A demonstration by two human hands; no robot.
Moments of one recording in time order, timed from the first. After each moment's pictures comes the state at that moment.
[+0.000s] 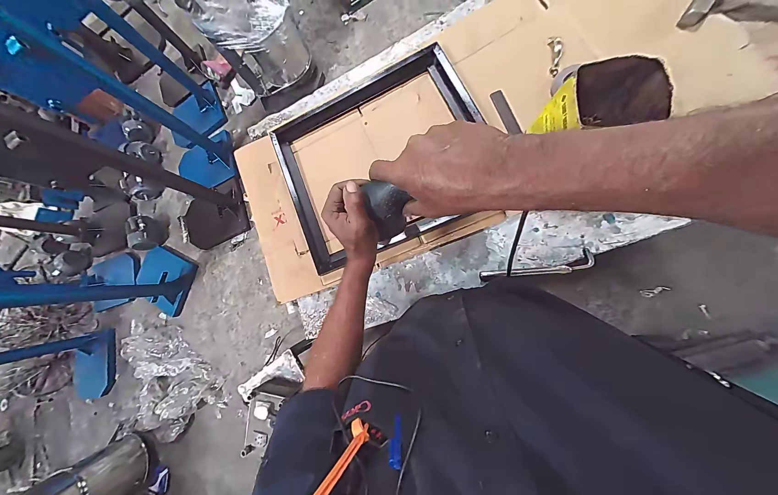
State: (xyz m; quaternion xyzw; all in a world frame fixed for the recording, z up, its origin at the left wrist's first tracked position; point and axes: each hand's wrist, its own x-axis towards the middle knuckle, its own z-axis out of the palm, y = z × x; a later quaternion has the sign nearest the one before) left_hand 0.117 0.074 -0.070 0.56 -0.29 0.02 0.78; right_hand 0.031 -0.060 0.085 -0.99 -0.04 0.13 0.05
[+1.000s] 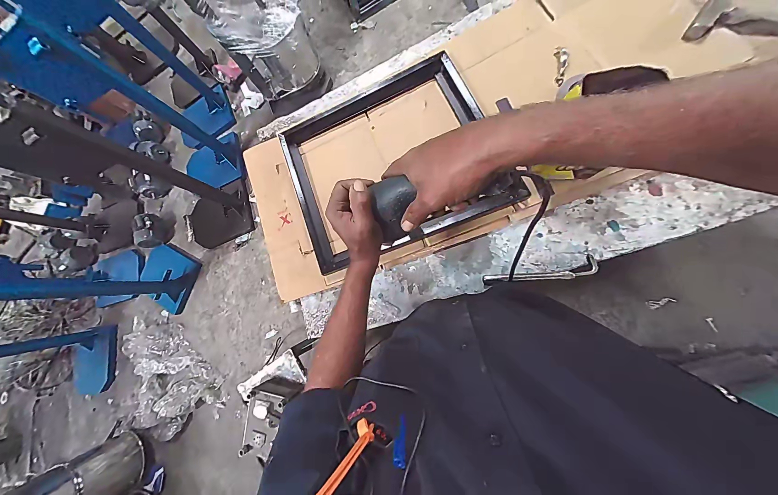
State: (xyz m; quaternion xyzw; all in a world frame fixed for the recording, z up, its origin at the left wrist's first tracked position) left_hand 0.115 0.078 -0.058 0.54 -0.30 0.01 0.78; right_hand 0.055 -0.070 0.085 -0.89 0.07 0.35 0.30
